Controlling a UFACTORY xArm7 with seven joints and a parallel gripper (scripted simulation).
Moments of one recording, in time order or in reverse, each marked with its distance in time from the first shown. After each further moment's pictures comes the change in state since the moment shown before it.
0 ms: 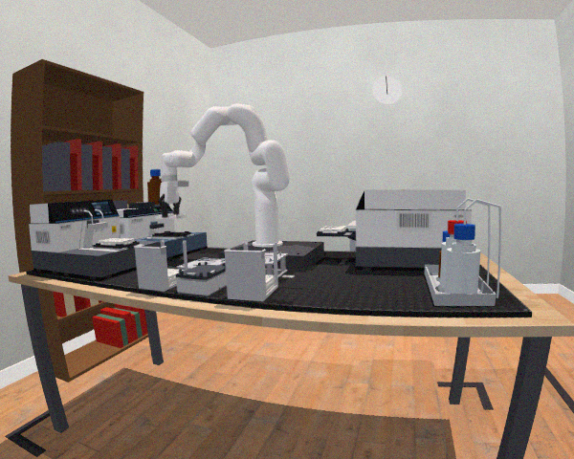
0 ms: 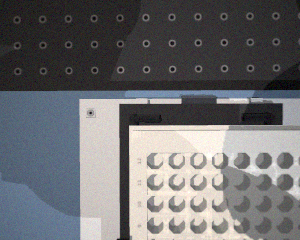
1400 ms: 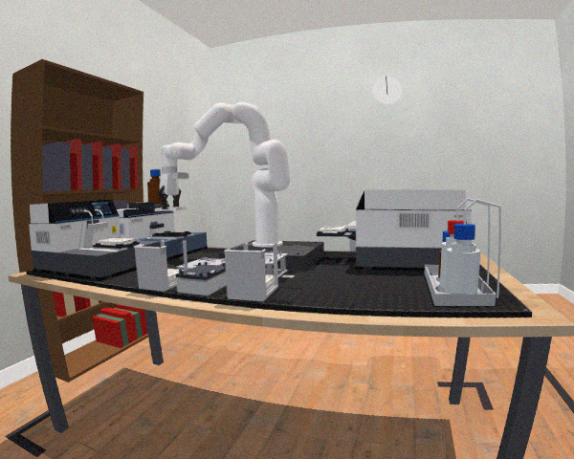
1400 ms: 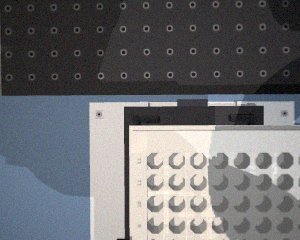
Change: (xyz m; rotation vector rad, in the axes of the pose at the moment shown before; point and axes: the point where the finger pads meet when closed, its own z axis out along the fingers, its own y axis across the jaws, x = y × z) arm 0.001 0.000 -0.037 0.001 0.000 0.002
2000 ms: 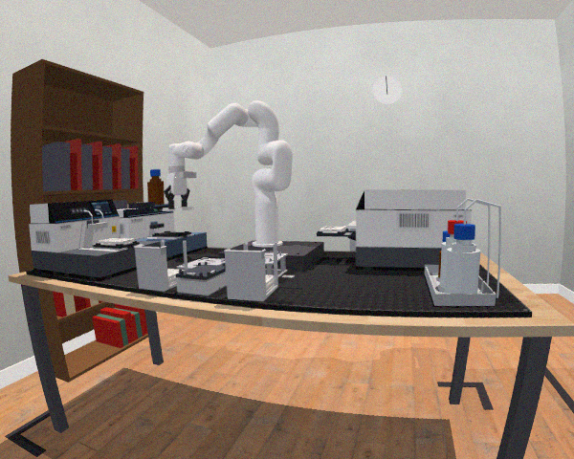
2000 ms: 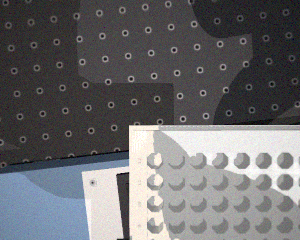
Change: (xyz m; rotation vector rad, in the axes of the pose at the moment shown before) arm 0.047 0.003 0.000 -0.004 0.007 0.113
